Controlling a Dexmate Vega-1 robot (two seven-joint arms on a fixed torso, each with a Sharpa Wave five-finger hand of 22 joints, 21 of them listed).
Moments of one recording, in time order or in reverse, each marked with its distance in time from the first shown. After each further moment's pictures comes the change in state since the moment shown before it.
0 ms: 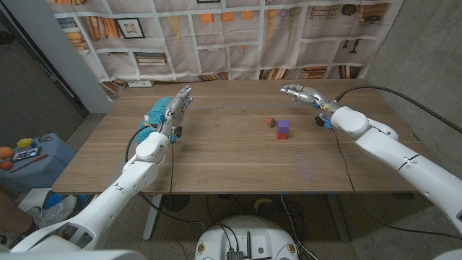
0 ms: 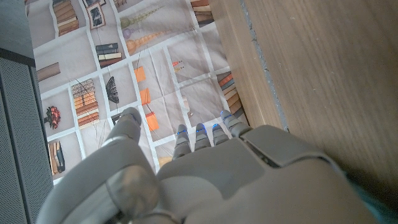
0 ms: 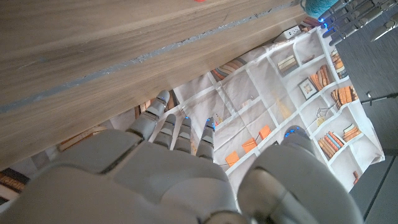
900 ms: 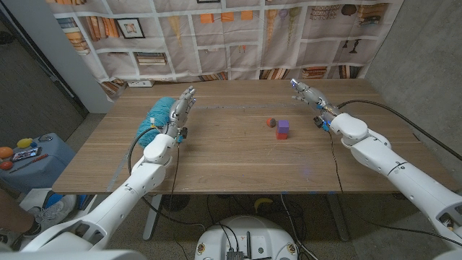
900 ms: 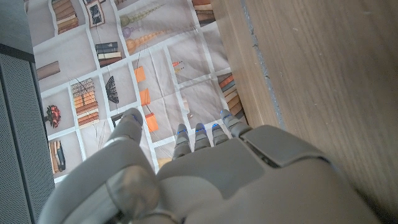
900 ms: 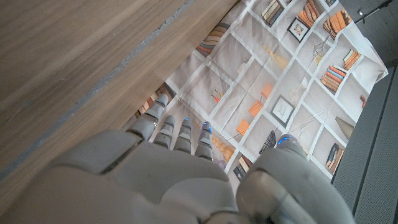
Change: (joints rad) left arm -0.029 -0.064 0.027 0.074 0.031 -0.056 0.021; left_hand -0.013 0.013 0.014 0.006 0.004 0.000 0.022 0.000 0.000 0.005 -0.005 0.000 0.000 0.005 -0.005 0.000 0.000 0.007 -0.007 0.000 0.003; right arm 0.002 0.111 0.018 0.187 0.218 0.197 -0.005; right_hand -0.054 0.035 -0.010 0.036 -0.007 -0.018 0.026 -0.037 0.000 -0.002 -0.001 -0.013 -0.006 -0.001 0.002 -0.005 -0.015 -0.022 -0.003 -0.002 -0.002
